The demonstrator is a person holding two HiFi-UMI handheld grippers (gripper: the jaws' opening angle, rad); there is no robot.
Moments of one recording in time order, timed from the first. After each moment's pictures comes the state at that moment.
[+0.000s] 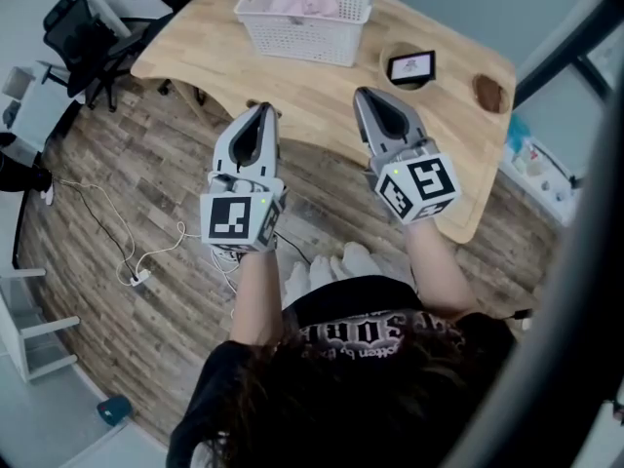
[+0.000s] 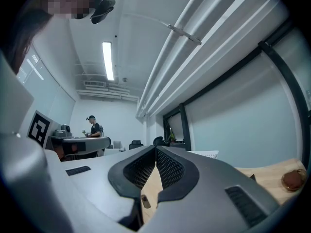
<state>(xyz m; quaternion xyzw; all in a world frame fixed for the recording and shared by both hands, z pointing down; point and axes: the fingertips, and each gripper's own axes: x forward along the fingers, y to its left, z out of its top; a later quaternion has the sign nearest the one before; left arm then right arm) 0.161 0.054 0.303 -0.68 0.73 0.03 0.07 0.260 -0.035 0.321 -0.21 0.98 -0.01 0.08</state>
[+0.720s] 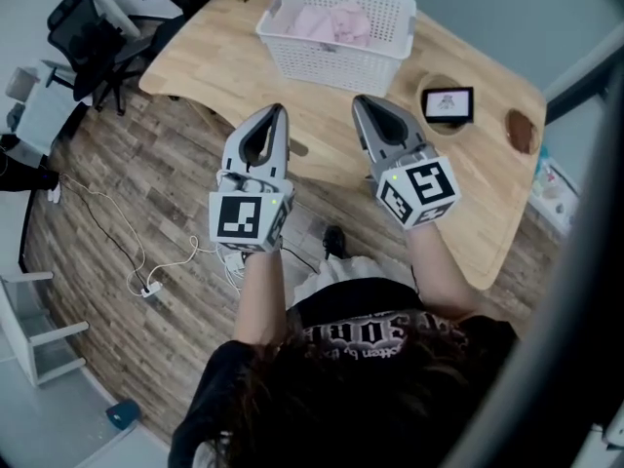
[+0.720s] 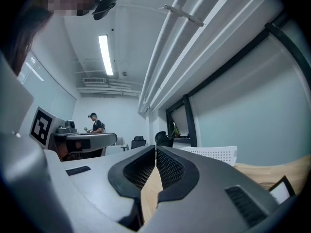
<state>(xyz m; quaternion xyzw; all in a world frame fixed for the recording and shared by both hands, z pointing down) 0.058 -0.031 0.318 -0.68 0.73 0.00 0.06 0.142 -0.108 0.342 -0.18 0.98 -0.02 0.05</state>
